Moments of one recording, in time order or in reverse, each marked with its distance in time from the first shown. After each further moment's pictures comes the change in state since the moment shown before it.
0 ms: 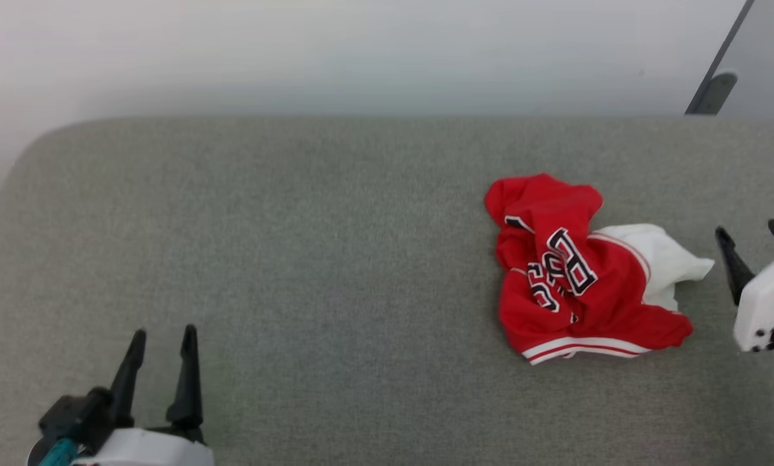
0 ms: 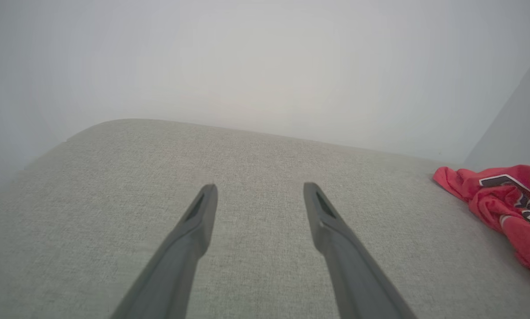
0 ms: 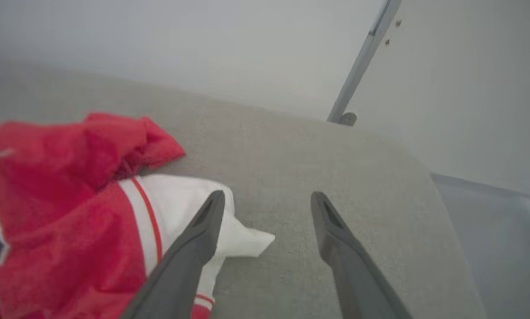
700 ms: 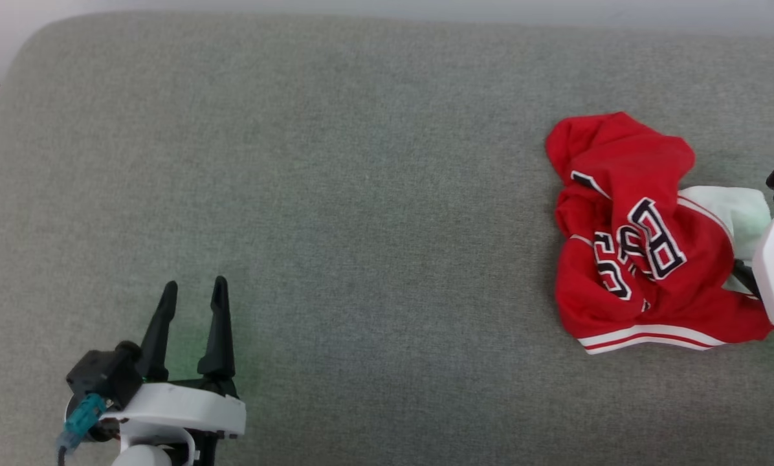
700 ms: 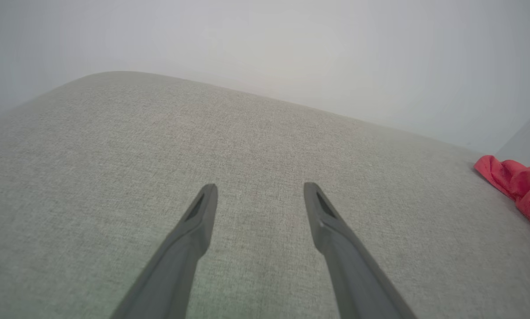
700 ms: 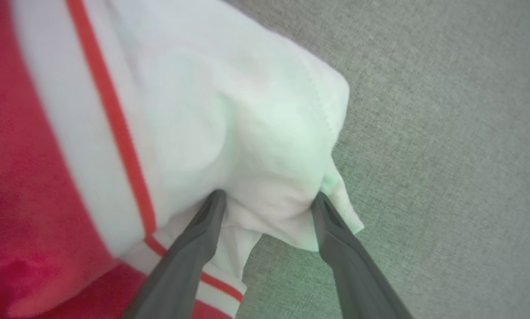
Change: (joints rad) left arm -0.128 -0.077 -0.021 0.030 0.004 -0.011 0.000; right arm -0.292 -0.331 0.557 0.067 0.416 0.000 0.531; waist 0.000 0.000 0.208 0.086
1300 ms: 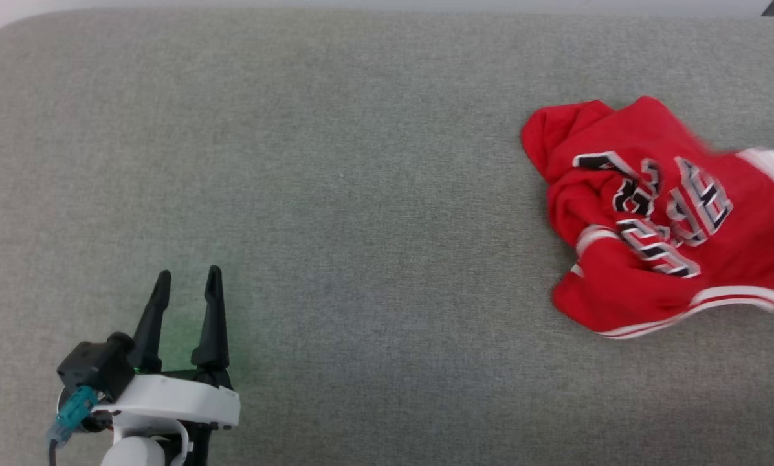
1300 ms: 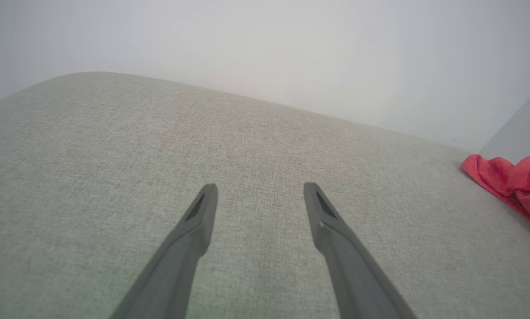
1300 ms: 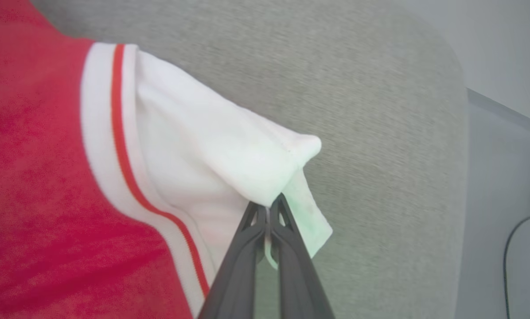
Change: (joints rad) left arm -0.021 0.008 0.002 -0.006 -0.008 -0.003 0.000; right arm -0.068 -0.117 0.006 0.152 0.084 0.000 -0.265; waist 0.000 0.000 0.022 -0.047
